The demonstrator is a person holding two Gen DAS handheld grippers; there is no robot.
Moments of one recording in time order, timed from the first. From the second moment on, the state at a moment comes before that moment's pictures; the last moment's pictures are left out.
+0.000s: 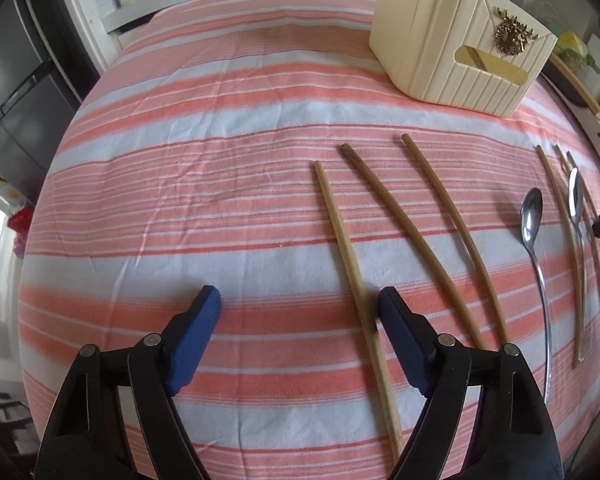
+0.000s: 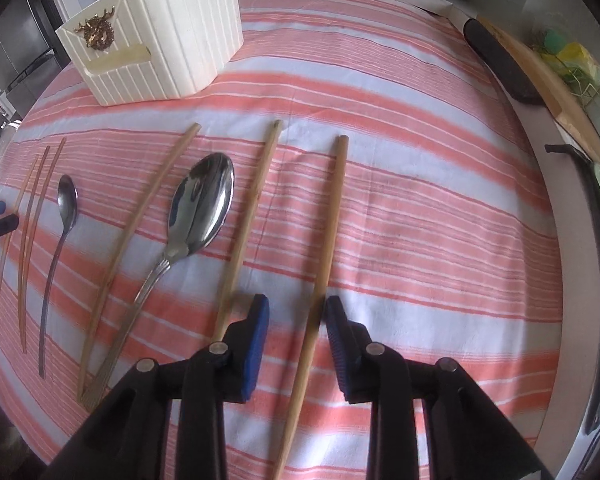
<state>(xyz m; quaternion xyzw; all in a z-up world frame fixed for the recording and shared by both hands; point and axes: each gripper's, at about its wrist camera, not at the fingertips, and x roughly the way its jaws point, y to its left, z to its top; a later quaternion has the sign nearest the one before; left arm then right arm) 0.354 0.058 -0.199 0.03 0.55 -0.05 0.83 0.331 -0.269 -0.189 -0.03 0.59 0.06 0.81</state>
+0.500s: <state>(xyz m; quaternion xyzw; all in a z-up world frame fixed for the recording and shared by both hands) 0.403 0.064 -0.194 -0.03 0.57 -0.07 0.82 0.429 -0.270 -0.197 -0.01 0.57 0.04 0.82</state>
